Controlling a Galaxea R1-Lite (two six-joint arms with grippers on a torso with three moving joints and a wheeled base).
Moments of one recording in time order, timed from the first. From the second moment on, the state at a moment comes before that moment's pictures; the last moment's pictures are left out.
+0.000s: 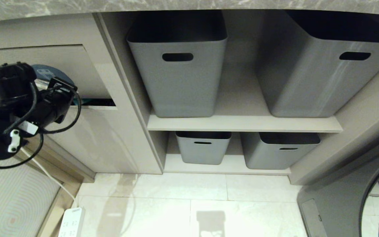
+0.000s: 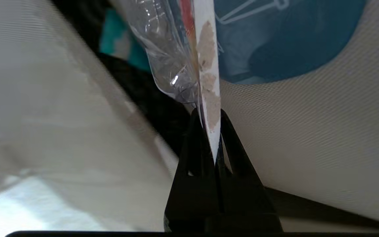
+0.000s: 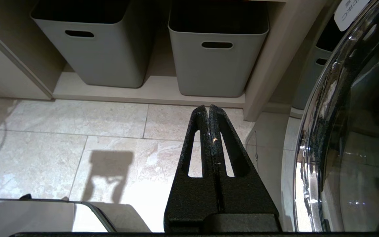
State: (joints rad) left arm -0.03 1.74 -1.07 -0.68 0.20 -0.90; right arm 0.00 0.00 0.00 0.00 0.00 -0.01
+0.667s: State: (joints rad) left arm -0.01 1.93 -1.30 -0.68 0.17 -0.99; right arm 0.00 0.00 0.00 0.00 0.00 -0.01
